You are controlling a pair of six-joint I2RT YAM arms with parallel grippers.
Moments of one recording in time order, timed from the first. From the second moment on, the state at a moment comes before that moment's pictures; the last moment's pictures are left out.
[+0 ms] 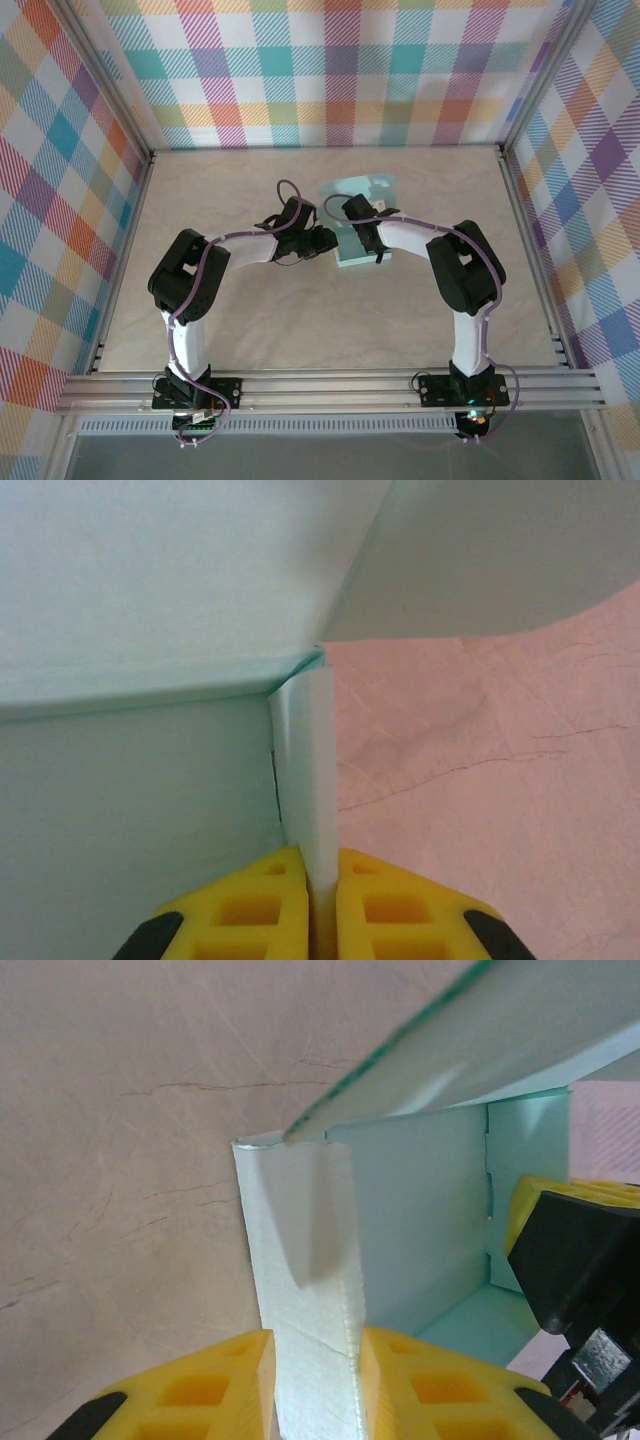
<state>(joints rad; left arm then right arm) -0.58 1.93 1.14 -0.05 0.33 -0.84 0.58 1.99 1.30 -0.58 0.58 0.34</state>
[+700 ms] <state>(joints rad) -0.59 1.94 1.14 -0.09 0.33 -0.84 0.56 1.99 1.27 -0.59 0.54 0.40</state>
